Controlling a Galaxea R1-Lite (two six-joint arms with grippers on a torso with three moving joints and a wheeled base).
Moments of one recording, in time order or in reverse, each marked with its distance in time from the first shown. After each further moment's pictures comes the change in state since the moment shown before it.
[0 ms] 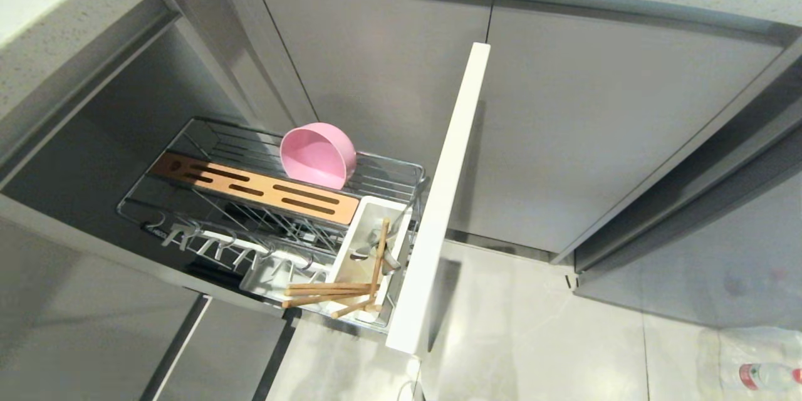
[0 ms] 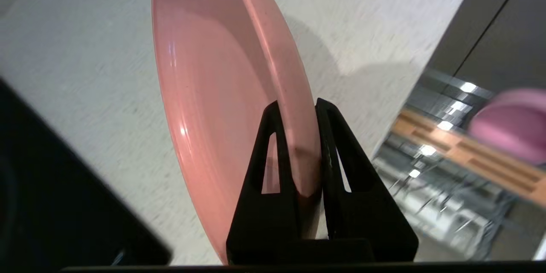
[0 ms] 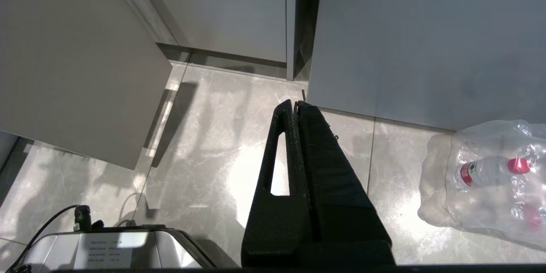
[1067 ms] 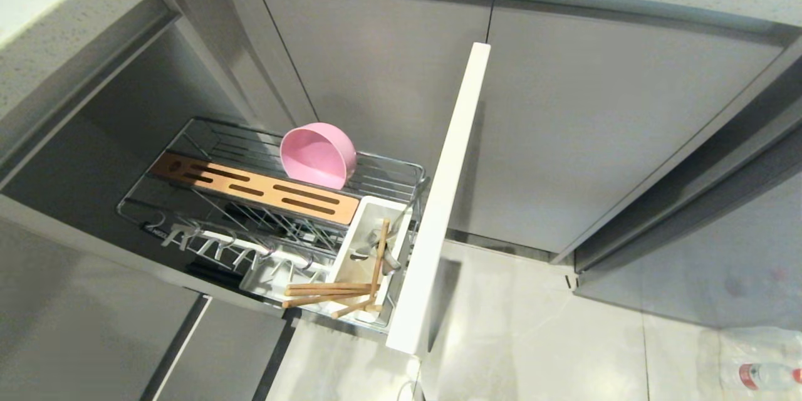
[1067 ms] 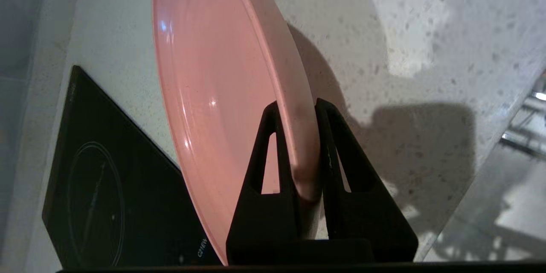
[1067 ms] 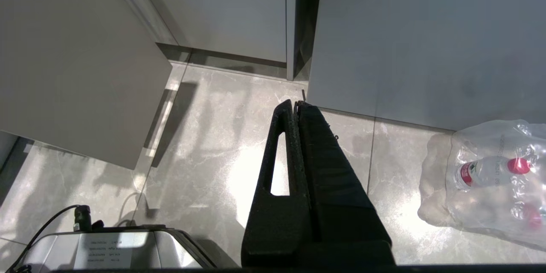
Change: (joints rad) left arm -0.018 0.110 -0.016 0.097 0.216 0.287; right arm 0.000 0.000 0.000 0.000 0.000 0.000
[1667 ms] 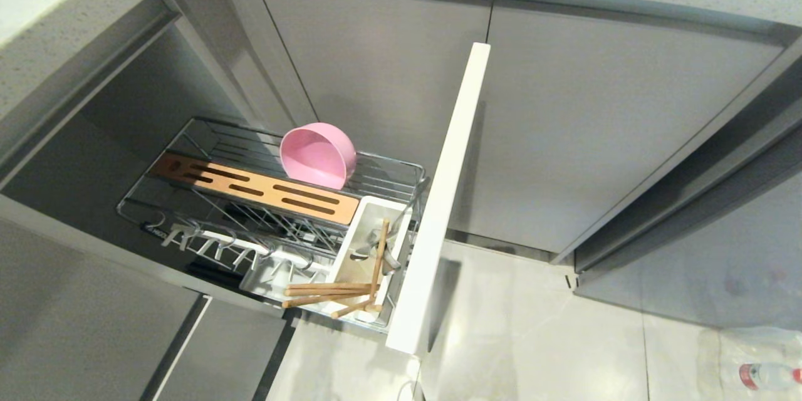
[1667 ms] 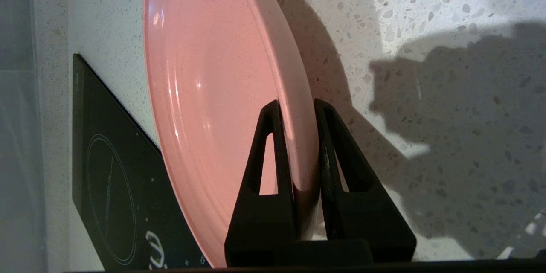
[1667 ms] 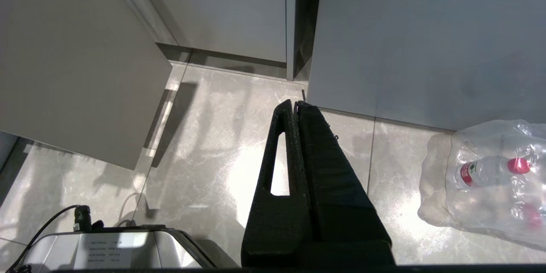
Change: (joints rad) left arm -0.135 0.105 0.000 0.042 0.228 -0.009; right arm 0.000 0.000 0.000 0.000 0.000 0.000
